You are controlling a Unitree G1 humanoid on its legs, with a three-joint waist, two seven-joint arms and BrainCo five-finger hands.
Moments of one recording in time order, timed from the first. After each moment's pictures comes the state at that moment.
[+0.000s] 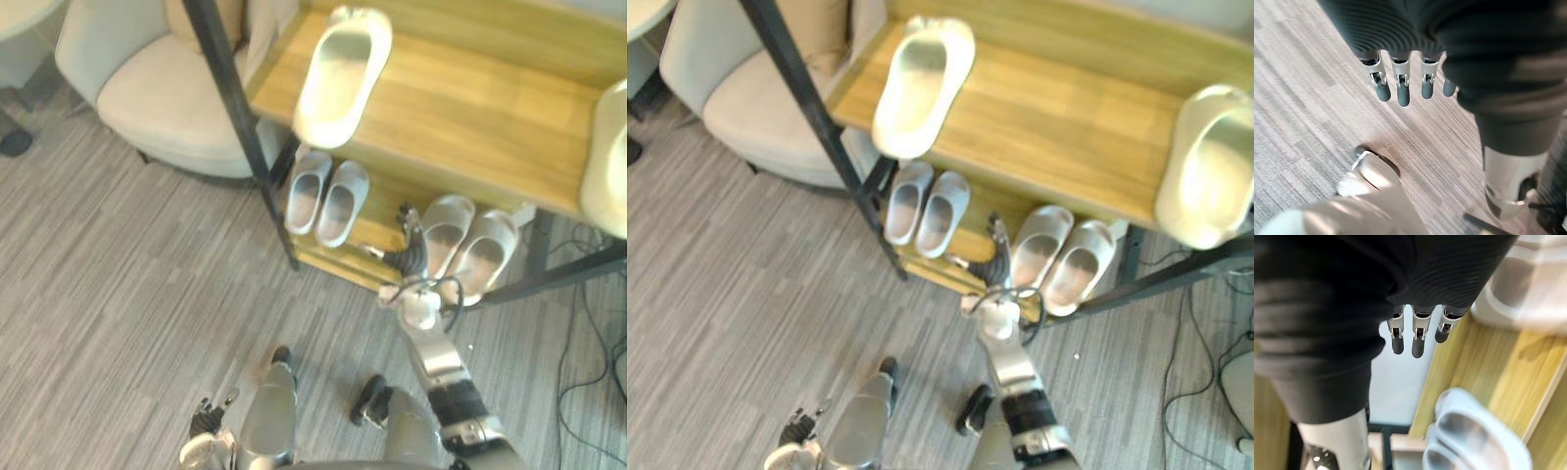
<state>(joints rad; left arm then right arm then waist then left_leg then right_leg) 0.15 0.09 0.10 0.94 -0.35 -0.11 0.19 -0.11 -0.09 0.09 0.18 -0.12 -0.04 -0.36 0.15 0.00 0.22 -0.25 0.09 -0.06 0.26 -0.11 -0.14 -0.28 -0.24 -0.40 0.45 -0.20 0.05</state>
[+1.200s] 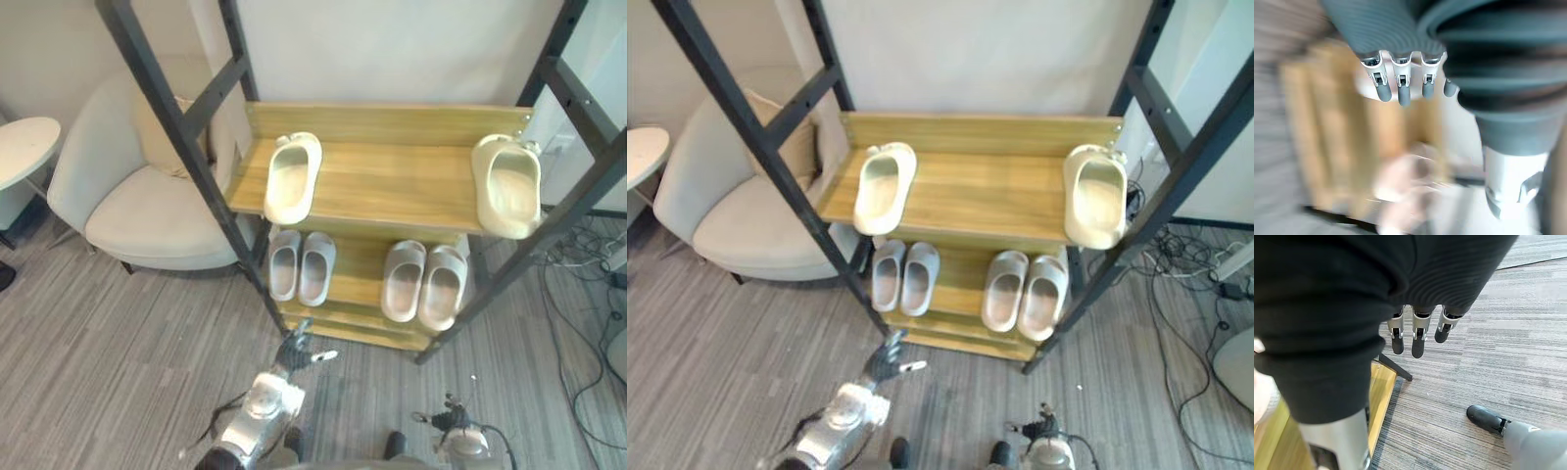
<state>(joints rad) -0.05 0.14 -0.54 0.29 -0.11 -0.16 0.11 0.02 -0.16 -0.11 1.00 -0.15 -0.03 -0.21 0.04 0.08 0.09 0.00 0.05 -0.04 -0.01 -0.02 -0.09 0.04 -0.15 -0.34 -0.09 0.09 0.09</state>
